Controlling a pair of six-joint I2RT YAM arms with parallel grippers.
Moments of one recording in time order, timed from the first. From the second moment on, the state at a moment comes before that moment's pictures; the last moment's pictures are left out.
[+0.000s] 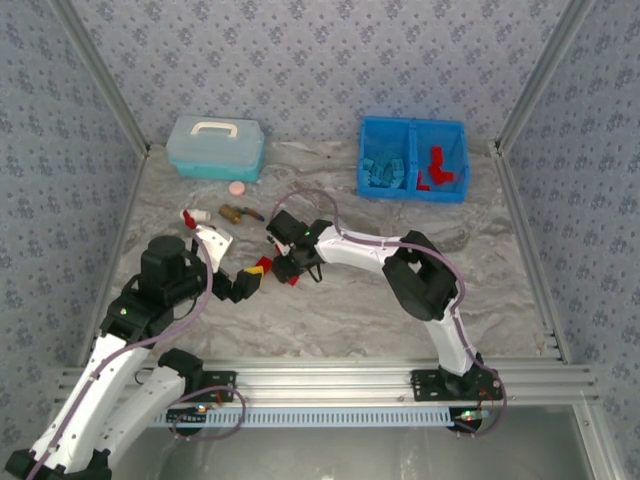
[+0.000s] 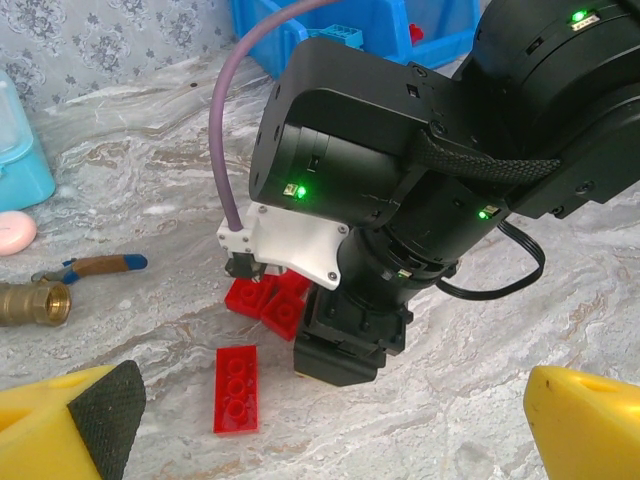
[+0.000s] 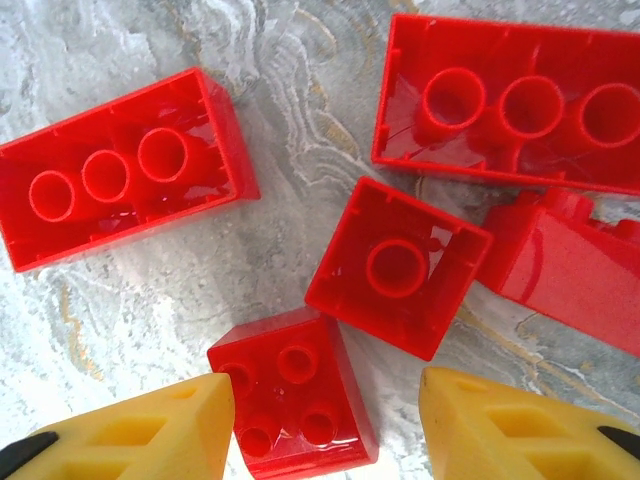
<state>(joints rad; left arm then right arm) -0.42 0.63 0.78 -0.64 0.30 0.09 0.92 2.10 1.57 -0.62 -0.03 0.25</state>
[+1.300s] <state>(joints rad) -0.42 0.63 0.78 -0.64 0.30 0.09 0.78 1.87 1.54 -0.65 0.04 0.21</state>
